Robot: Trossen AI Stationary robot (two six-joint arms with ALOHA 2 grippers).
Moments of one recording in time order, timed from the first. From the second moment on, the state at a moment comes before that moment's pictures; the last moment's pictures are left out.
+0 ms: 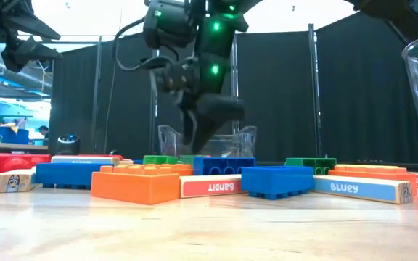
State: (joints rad) left arm 0.10 0.00 0.58 -0.85 -0.26 -0.48; right arm 0.02 2.30 1.97 -1.00 0.28 -0.41
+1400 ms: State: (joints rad) left arm 0.10 0.00 0.58 -0.86 -0.25 -0.48; right arm 0.01 2.45 2.04 -0.86 0.08 0.41
